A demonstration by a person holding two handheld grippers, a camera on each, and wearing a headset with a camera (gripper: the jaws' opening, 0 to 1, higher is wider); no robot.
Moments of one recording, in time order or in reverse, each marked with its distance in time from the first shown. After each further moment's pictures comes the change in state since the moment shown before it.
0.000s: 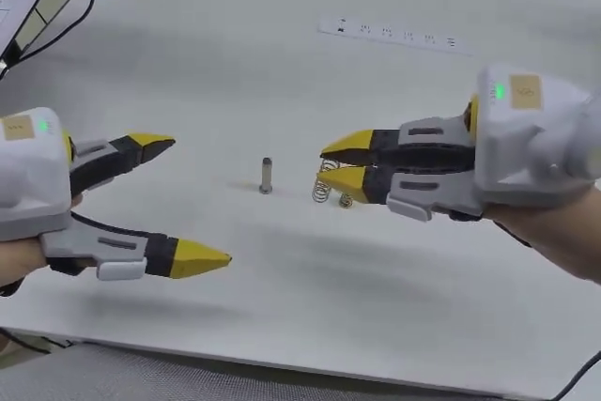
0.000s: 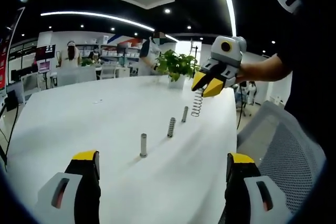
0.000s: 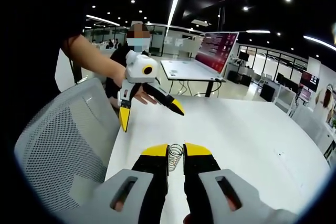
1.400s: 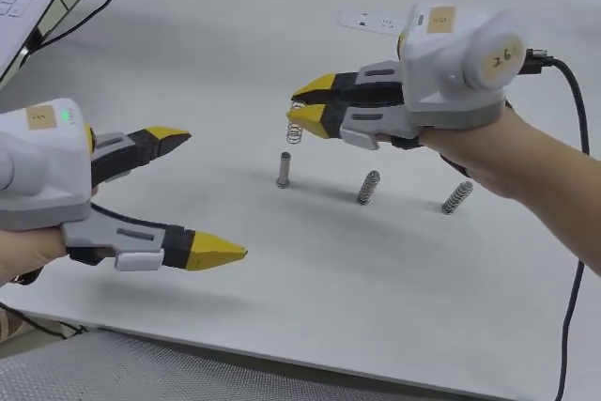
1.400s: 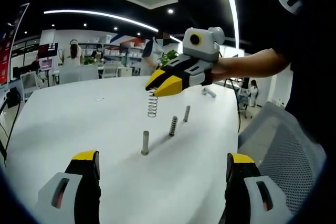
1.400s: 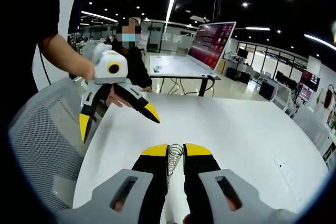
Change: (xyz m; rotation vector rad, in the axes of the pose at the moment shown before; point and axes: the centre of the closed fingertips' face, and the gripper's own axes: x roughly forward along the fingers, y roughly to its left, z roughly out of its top) left arm -0.003 0.004 -0.005 -0.018 -0.005 0.014; right arm 0.066 -0.052 0.003 0.000 0.033 -0.011
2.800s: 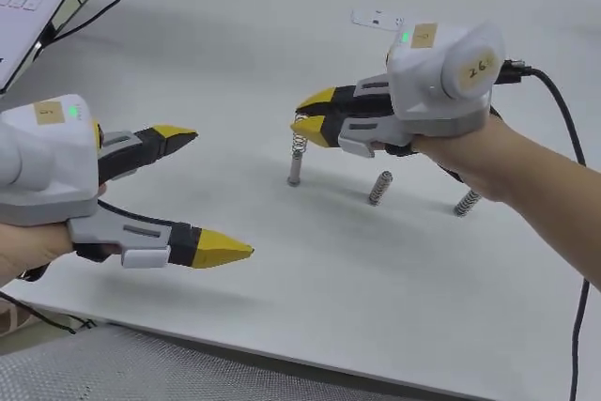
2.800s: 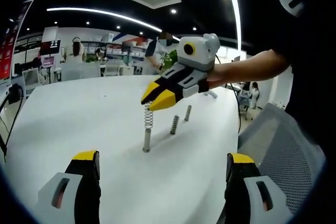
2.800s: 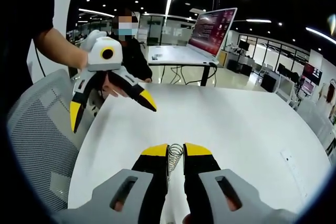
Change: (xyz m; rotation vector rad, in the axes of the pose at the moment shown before) left arm -0.005 0.002 -0.004 -0.024 0.005 0.009; right arm 0.020 0.002 -0.023 0.025 0.059 0.015
